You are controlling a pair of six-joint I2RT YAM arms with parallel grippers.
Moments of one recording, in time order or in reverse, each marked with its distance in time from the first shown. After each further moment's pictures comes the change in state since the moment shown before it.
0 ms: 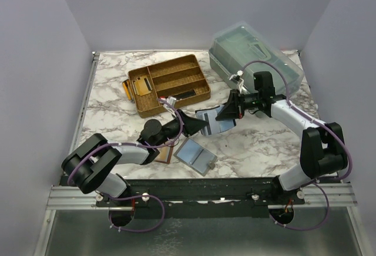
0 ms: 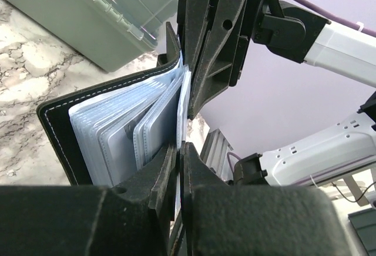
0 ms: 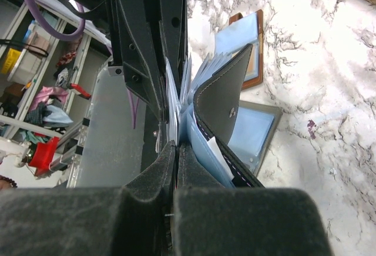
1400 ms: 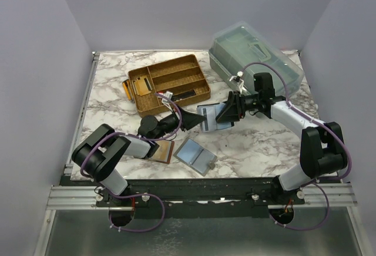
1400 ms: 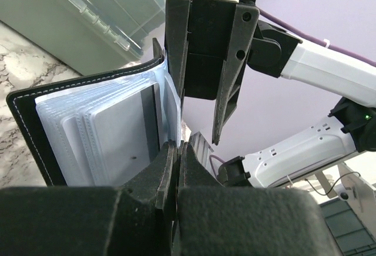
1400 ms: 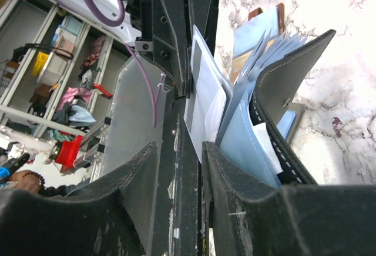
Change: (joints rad) left arm 0.103 0.127 0.036 0.190 0.173 -0.130; right arm -0.009 0.004 -0.026 0.043 -0.071 0.068
